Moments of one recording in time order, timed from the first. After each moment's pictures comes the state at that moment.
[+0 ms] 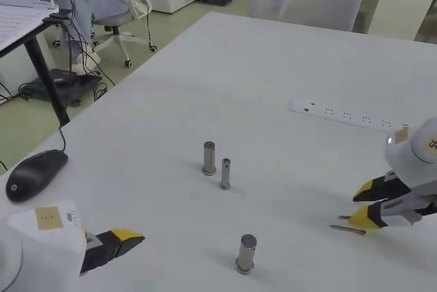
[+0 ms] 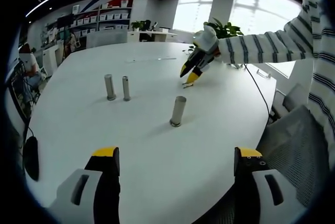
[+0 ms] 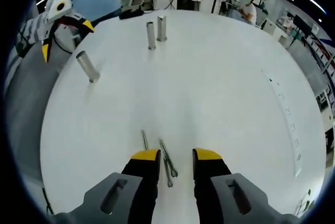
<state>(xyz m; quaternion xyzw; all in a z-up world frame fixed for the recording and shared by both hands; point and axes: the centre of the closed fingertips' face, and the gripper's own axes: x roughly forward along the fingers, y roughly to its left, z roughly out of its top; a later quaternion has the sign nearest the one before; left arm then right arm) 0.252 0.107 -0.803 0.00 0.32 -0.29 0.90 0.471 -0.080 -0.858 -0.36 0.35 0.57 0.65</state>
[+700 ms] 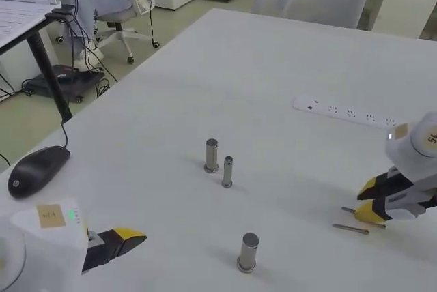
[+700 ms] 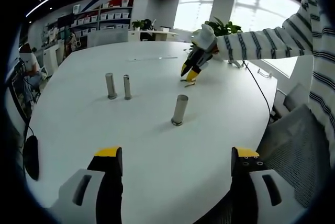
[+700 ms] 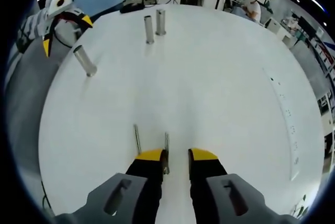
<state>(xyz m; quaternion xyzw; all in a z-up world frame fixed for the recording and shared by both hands) 0.253 0.107 -0.806 0.00 0.33 -0.29 0.90 0.482 -0.086 -0.861 -0.38 0.36 0.57 0.63</state>
